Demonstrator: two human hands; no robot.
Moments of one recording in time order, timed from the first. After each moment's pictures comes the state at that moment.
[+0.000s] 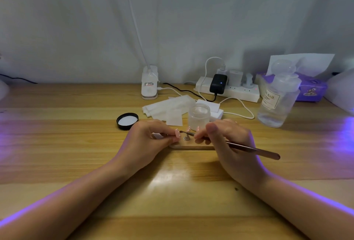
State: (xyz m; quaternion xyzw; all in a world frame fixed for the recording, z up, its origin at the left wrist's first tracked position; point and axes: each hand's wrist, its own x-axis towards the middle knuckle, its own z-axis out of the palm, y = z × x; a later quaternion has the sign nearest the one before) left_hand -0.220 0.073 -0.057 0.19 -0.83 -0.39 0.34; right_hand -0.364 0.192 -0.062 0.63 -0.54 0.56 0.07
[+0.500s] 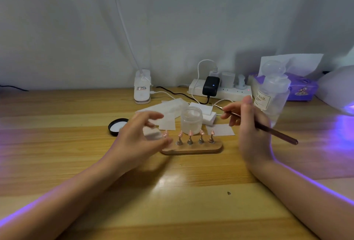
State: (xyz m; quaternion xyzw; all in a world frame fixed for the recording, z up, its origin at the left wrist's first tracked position) left_hand -0.222 0.071 -0.044 0.26 -0.86 -0.32 0.30; right_hand -0.393 0.198 -0.049 0.39 -0.59 0.71 -0.01
